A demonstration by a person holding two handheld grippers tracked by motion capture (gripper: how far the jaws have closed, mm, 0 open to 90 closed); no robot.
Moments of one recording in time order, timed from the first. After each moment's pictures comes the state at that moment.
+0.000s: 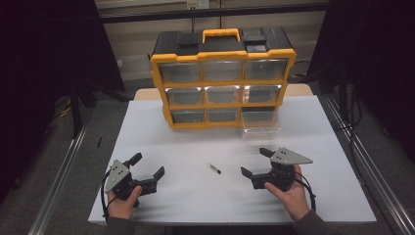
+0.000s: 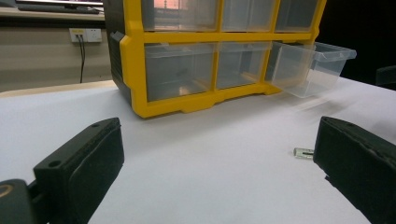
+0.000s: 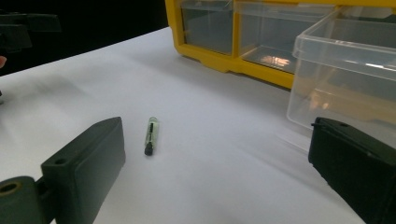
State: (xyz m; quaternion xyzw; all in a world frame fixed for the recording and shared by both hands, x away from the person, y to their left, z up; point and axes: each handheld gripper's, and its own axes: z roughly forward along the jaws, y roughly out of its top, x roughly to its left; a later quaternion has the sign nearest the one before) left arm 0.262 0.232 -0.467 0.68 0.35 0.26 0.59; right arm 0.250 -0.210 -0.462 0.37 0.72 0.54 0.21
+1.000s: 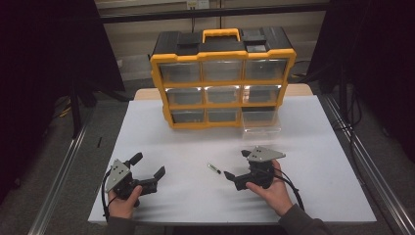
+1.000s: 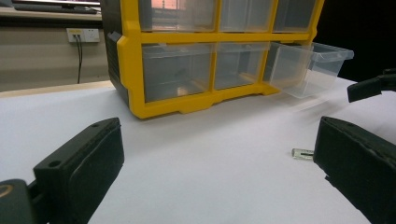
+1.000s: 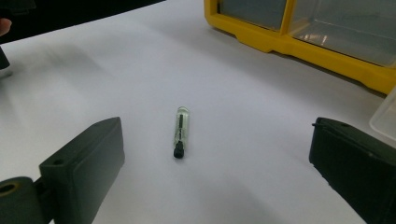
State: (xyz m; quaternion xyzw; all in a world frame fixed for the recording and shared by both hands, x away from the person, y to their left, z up) left arm 0.263 0.230 -0.467 0.68 0.35 0.26 0.59; right arm 0.268 -0.166 -0.470 0.35 0.77 0.50 0.17
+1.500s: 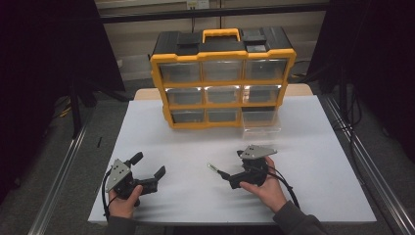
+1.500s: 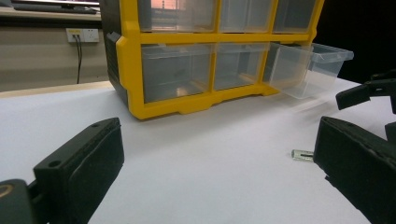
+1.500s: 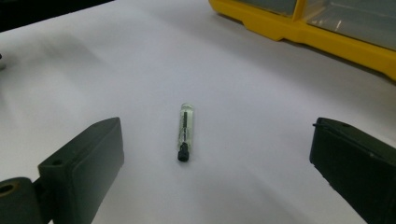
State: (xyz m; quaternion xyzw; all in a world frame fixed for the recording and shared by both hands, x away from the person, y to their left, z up) left arm 0.264 0.229 -0.467 0.68 0.35 0.26 0.59; right arm 0.277 -0.153 -0.472 0.35 0.79 0.48 0.15
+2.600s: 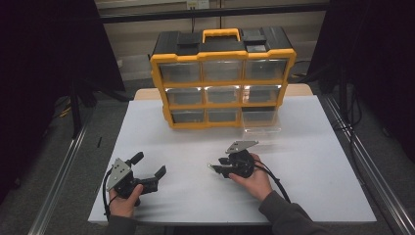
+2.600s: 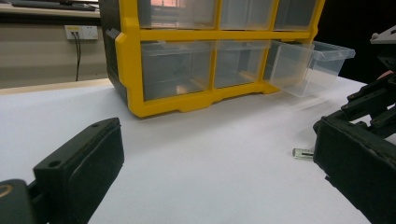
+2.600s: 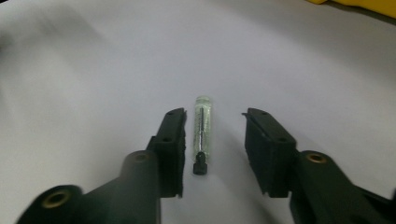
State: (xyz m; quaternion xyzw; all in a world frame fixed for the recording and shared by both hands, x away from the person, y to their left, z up) left arm 0.266 0.229 -0.468 0.68 0.35 0.25 0.59; right arm 0.302 -0.125 -0.478 0.36 0.83 0.42 0.09
